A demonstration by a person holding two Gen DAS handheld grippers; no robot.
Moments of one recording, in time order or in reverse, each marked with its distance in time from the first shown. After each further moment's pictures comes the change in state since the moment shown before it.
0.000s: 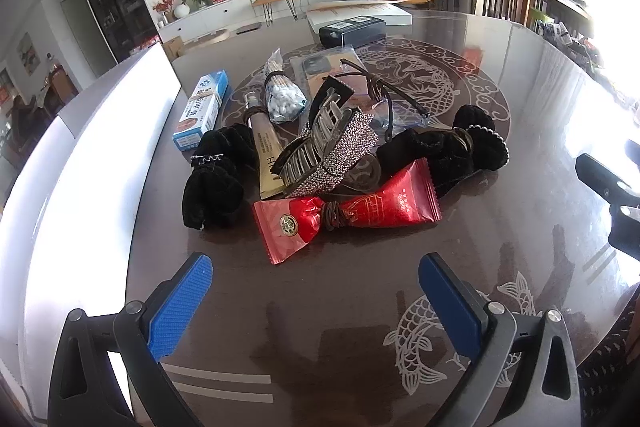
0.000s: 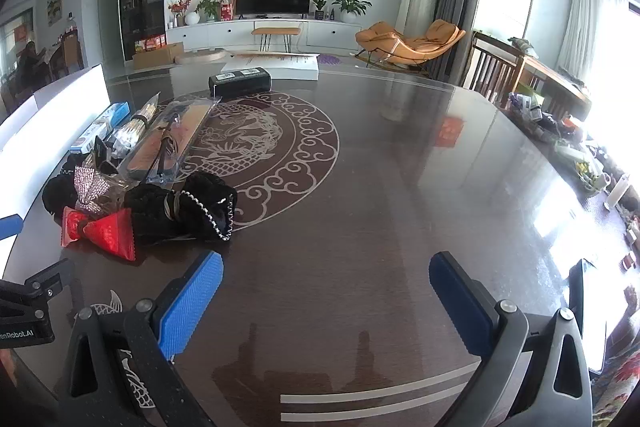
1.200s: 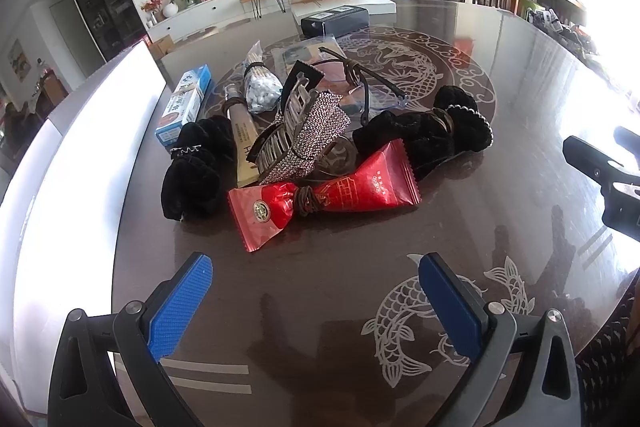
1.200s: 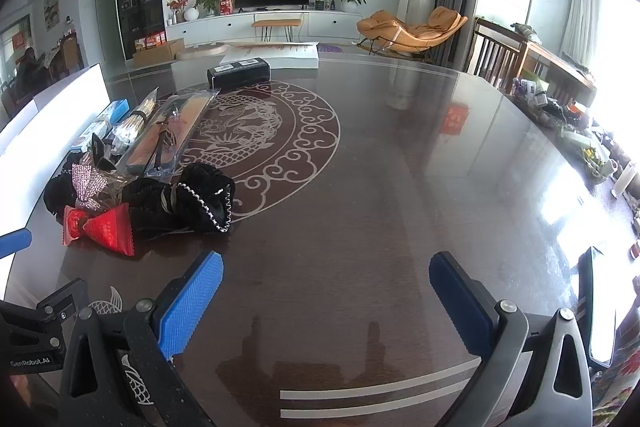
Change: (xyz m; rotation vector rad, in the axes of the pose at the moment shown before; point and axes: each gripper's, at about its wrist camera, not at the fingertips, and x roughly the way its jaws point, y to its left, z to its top) left arm 0.005 -0.012 -0.005 0.031 0.024 -0.027; right arm 0.008 -0.004 -0.003 0.027 0.033 0.027
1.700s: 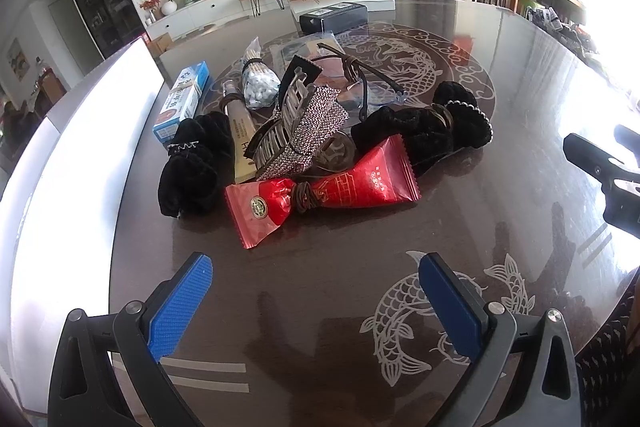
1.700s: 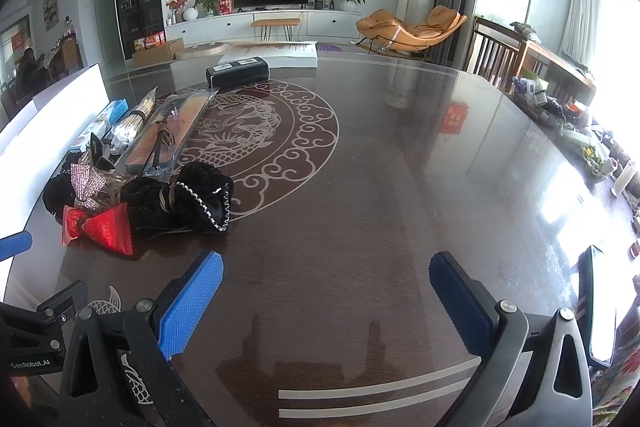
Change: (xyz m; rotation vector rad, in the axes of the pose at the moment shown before) left arm 0.002 -0.001 -0.002 0.002 0.006 -0.005; right arm 0.000 -0.001 -0.001 0.001 0.001 0.001
